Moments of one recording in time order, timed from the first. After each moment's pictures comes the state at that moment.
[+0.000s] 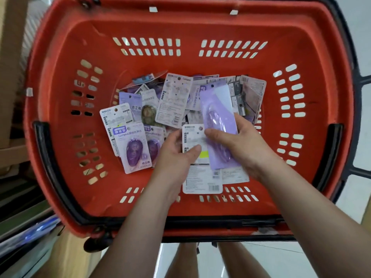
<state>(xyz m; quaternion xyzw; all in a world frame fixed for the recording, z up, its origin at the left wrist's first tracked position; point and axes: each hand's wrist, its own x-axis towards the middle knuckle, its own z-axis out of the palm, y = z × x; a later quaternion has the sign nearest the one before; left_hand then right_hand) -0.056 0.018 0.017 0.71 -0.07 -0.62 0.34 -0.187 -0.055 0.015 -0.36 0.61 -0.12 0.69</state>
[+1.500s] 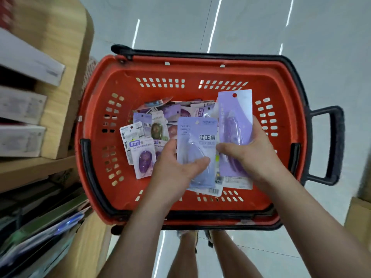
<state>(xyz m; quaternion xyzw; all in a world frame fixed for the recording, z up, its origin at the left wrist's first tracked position) -0.031 0.004 0.126 0.69 -0.13 -0.63 0.32 -0.190 -0.074 0.114 -0.40 0.61 -0.17 0.66</state>
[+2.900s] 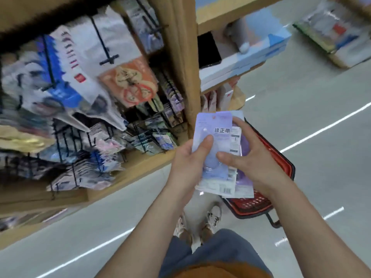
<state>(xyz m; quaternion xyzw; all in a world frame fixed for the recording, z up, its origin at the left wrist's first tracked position) -0.104 0.156 0.570 0.64 0.10 -0.31 0.69 -0.155 0.015 0.552 -0.60 0.17 0.06 0.78</state>
